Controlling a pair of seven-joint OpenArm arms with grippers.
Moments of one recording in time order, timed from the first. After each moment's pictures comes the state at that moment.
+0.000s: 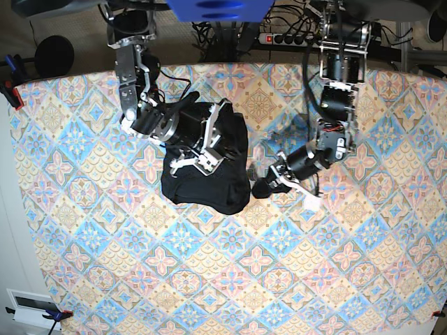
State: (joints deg) left arm -7.7 -11.4 1.9 74.9 -73.1 -9.7 45.1; right arm -3.8 1.4 -8.7 104.8 16.0 43.2 -46.3
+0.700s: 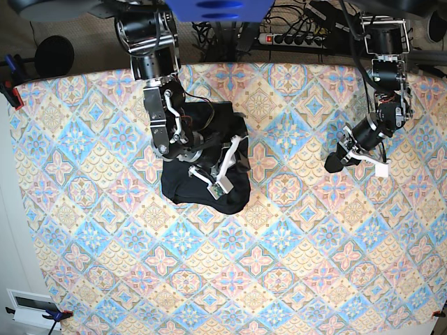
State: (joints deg) left arm 4.3 -23.2 -12.0 76.2 -77.7 -9.6 45.5; right arm 8.3 -5.4 -8.2 70.9 15.6 33.7 -39.8
